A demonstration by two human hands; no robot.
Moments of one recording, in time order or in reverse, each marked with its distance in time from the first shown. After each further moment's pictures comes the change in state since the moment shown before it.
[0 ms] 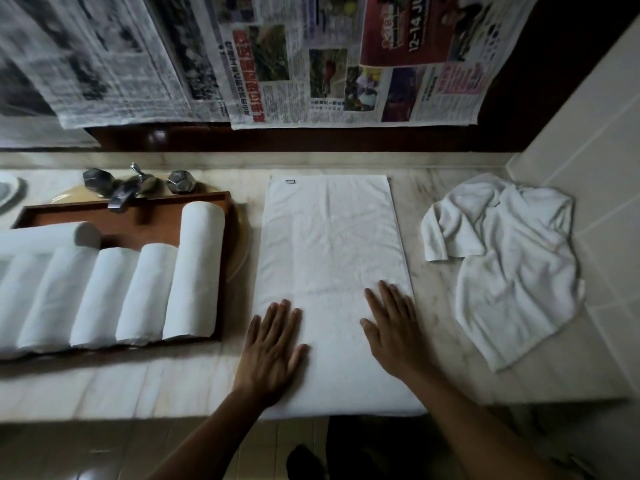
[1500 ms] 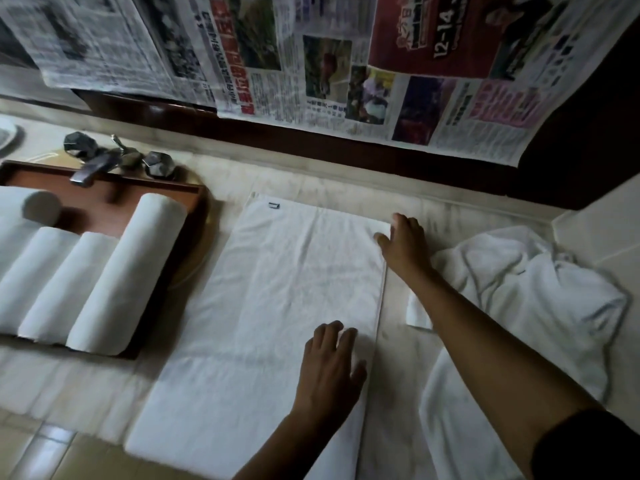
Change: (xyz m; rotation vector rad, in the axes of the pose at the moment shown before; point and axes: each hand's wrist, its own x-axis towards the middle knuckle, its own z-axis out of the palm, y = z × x) left_hand 0.138 0.216 0.005 -0.280 0.154 -0.234; right_hand 0.285 0.120 -0.044 0.267 -0.116 0.209
